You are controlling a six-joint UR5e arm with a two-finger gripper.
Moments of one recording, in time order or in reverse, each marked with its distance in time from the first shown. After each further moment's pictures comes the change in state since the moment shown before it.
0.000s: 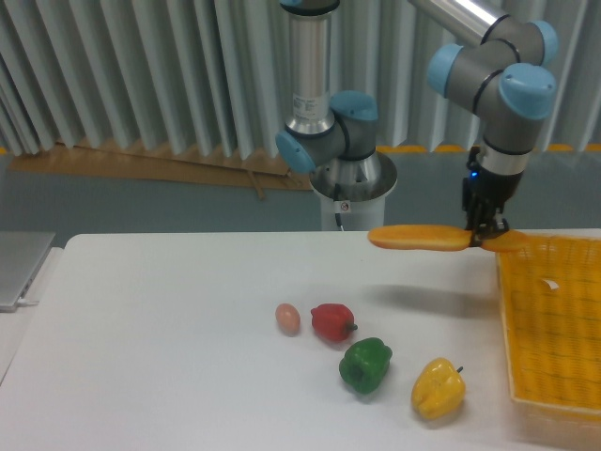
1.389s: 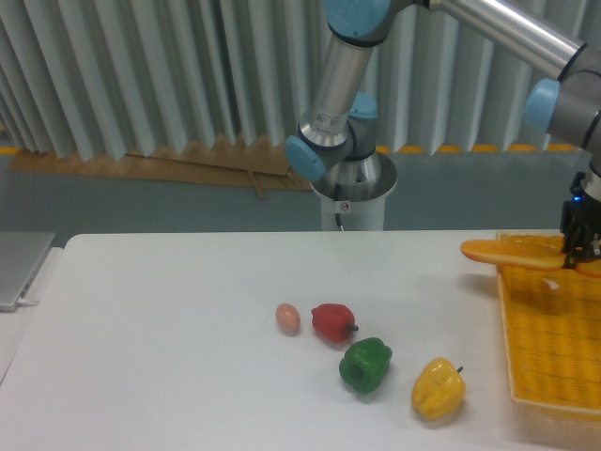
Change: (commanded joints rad) arm 0.115 -0.256 0.170 0.074 0.032 0.261
